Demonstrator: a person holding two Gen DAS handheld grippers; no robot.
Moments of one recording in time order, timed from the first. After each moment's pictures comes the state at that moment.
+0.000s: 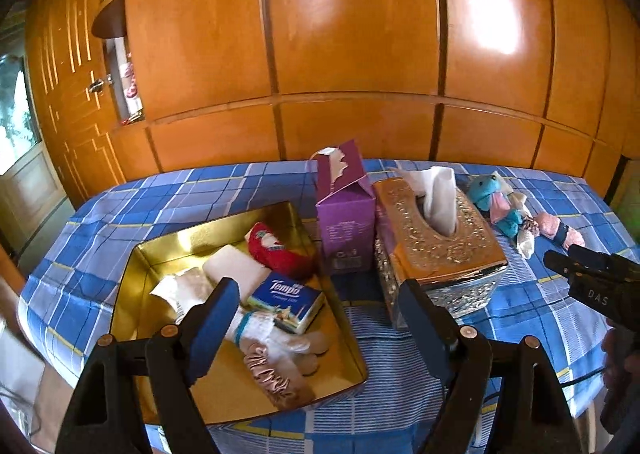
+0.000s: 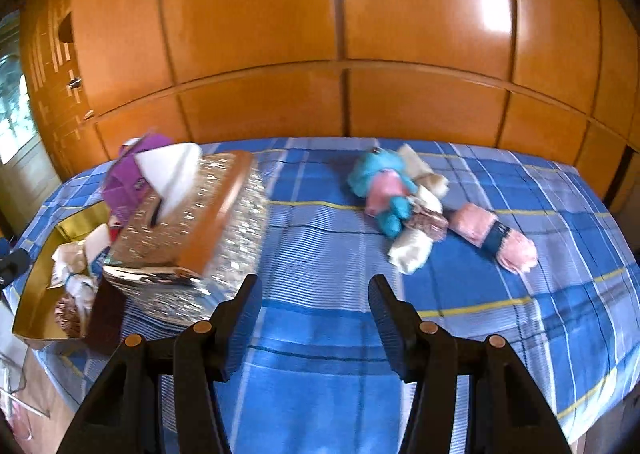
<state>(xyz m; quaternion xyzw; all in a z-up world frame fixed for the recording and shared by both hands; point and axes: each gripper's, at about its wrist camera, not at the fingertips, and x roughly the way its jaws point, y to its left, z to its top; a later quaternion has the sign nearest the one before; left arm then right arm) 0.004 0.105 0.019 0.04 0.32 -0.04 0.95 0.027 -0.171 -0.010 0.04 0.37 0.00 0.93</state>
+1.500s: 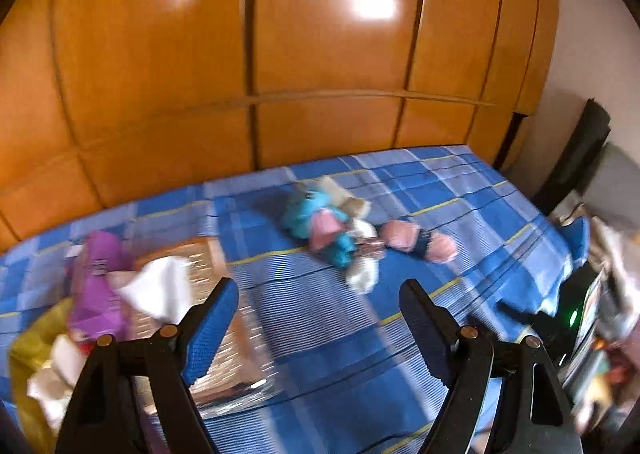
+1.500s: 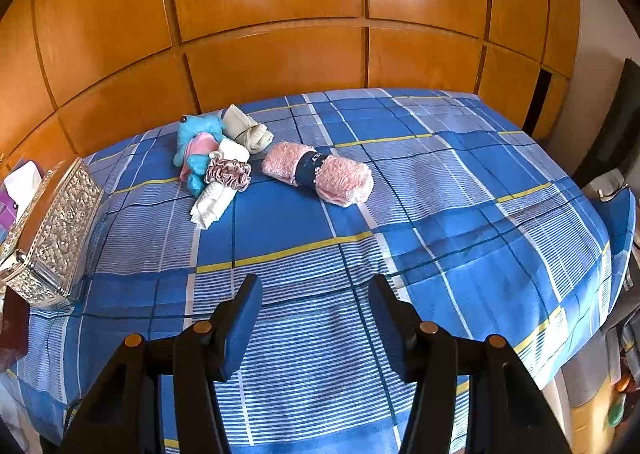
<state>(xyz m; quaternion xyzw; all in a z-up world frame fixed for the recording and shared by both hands) 0.078 -0.103 0.056 0.06 0.38 -0.27 0.89 -0.016 -0.317 -0.047 0.09 0.40 -0.15 0.90</state>
